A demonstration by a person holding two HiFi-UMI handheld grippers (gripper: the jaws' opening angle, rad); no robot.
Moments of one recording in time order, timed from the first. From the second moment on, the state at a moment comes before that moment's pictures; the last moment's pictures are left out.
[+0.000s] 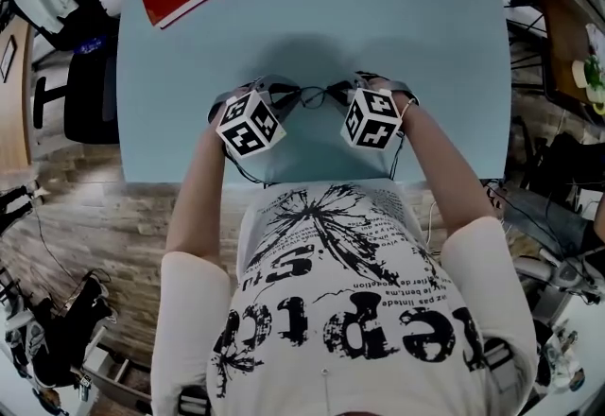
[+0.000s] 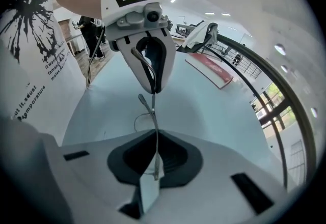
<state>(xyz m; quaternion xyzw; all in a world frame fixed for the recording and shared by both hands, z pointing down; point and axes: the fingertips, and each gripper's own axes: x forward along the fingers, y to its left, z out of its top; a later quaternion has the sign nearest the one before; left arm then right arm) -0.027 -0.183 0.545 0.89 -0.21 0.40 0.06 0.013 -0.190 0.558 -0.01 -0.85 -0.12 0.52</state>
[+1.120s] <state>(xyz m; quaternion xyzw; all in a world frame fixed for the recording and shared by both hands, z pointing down) -0.024 -0.192 0.542 0.88 -0.24 0.41 0.04 0.098 -0.210 0.535 0.08 -0.86 -0.07 0.50</state>
